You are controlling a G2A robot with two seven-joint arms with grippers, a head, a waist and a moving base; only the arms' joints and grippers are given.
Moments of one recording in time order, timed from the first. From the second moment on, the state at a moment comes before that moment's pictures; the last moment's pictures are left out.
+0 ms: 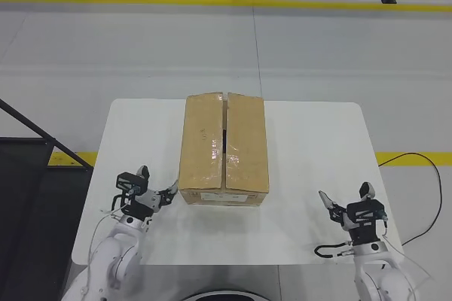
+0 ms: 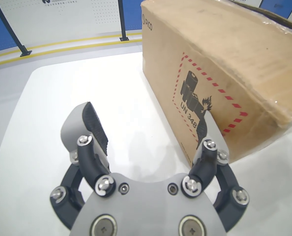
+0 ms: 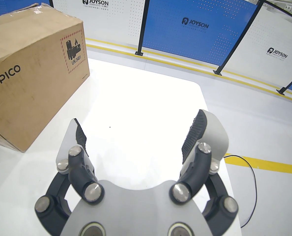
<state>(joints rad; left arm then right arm) 1.61 -1.19 -1.41 -1.77 1.26 -0.07 0.12 -1.79 -1.16 1.61 -1.92 -1.38 -0.06 -0.15</state>
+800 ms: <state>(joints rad) 1.54 -1.21 -1.30 -1.74 1.26 -0.13 0.11 -1.78 -1.17 1.63 -1.88 -1.36 -0.10 -0.16</state>
